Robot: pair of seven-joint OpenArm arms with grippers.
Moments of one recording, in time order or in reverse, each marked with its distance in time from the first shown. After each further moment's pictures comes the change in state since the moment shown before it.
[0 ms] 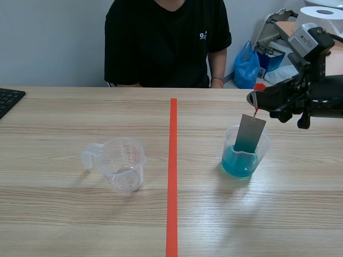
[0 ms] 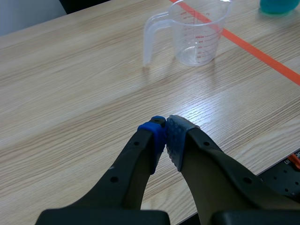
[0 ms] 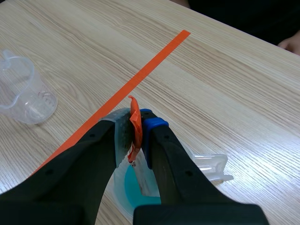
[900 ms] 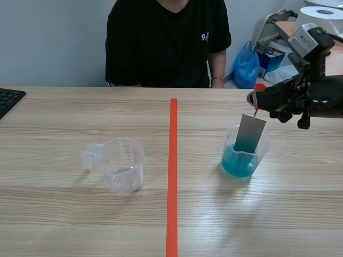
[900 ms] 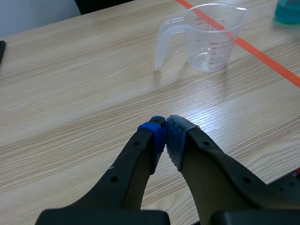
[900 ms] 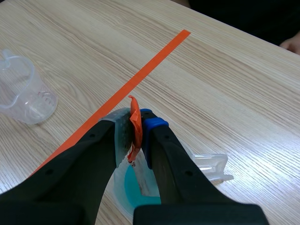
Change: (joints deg) left arm 0.0 0.0 0.0 0.0 -5.0 0.5 2.4; right arm 0.0 0.0 0.0 0.0 0.0 0.0 -0.1
